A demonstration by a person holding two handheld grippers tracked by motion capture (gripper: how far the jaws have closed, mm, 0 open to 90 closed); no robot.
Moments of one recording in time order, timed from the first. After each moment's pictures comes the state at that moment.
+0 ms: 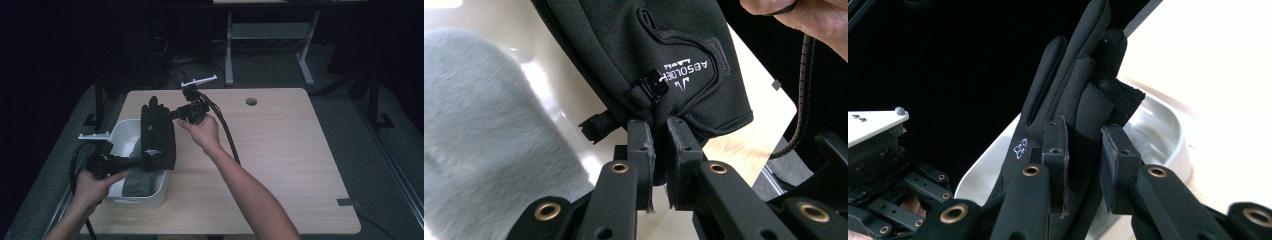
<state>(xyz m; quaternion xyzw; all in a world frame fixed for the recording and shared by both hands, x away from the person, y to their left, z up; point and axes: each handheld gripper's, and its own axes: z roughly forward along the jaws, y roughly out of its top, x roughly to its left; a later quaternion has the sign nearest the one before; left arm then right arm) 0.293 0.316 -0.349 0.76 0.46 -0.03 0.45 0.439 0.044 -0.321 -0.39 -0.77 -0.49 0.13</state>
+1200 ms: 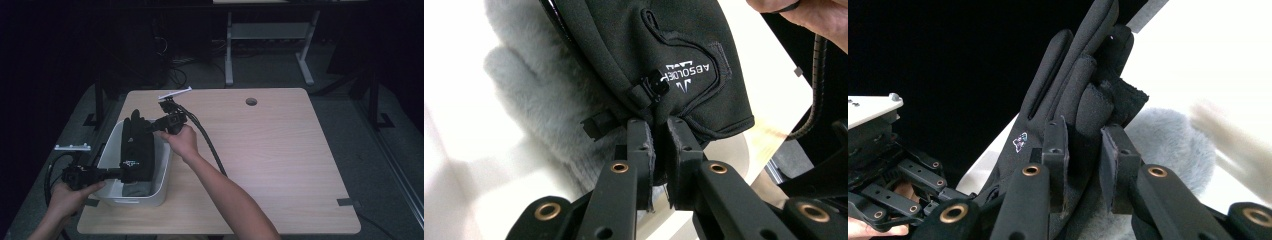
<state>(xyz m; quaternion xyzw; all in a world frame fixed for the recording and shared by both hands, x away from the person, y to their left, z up) 0.276 0.373 -0.369 0.75 0.50 -0.05 0.43 0.436 0.107 -0.355 -0.38 -0.78 -0.47 0.17</state>
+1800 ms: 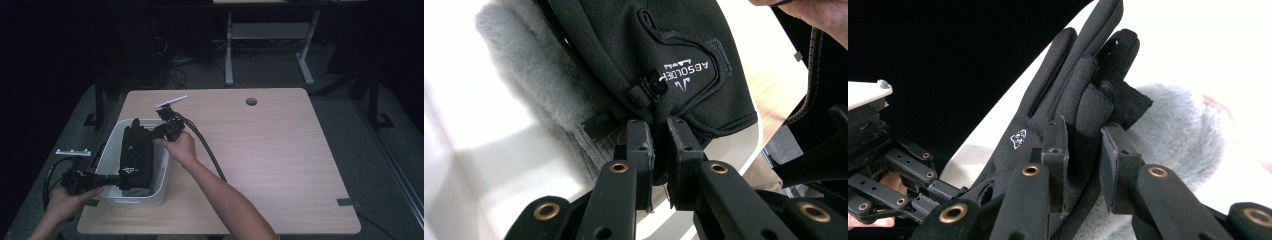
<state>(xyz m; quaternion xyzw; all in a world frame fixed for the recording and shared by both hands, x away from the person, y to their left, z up) 0.272 0.380 -0.382 0.76 0.50 -0.07 0.41 0.429 0.116 -0.377 -0.38 -0.79 -0.44 0.17</state>
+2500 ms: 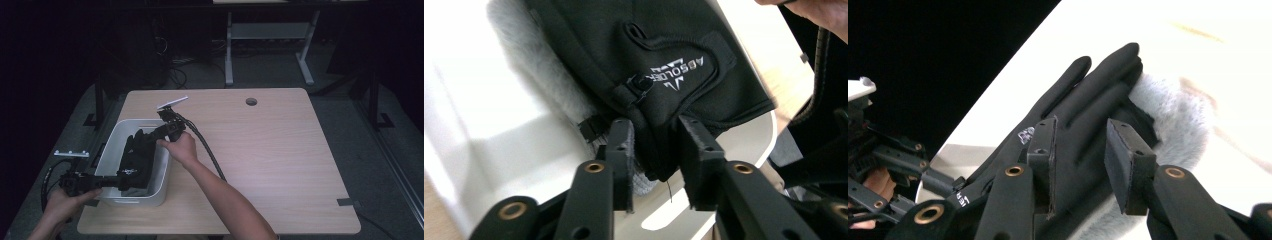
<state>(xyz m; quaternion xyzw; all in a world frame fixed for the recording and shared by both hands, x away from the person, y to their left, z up) 0.272 0.389 -0.385 0.75 0.52 -0.07 0.41 0.435 0.115 -0.384 -0.40 -0.80 -0.43 0.17</state>
